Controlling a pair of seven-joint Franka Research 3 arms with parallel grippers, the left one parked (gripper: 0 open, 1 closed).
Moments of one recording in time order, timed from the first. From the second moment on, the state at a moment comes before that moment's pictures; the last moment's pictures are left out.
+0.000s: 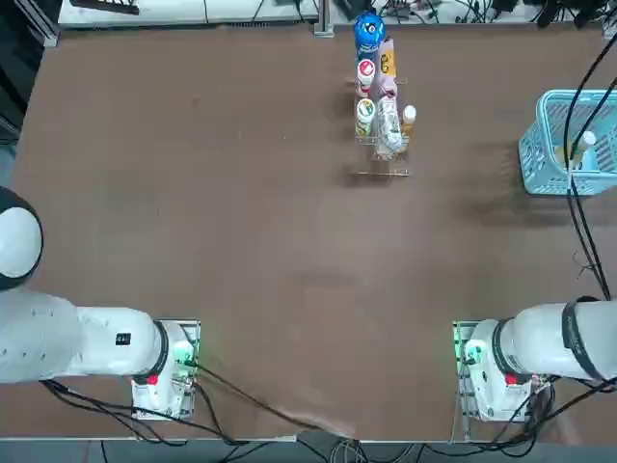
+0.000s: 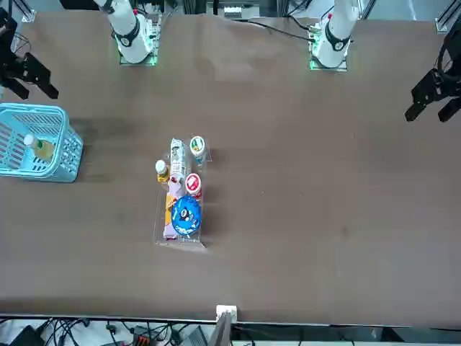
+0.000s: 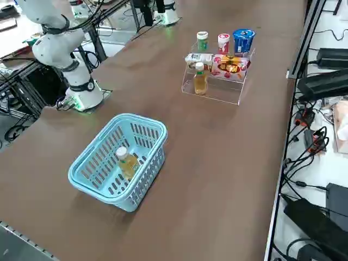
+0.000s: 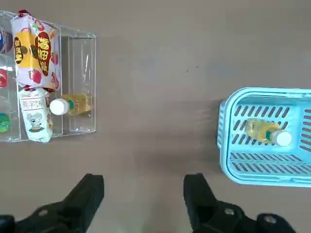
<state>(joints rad) 0.03 -0.13 -0.05 -1.66 0.02 1.55 -0.01</state>
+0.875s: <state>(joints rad) 0.02 -0.10 -0.09 -1.67 0.04 1.57 -0.01</state>
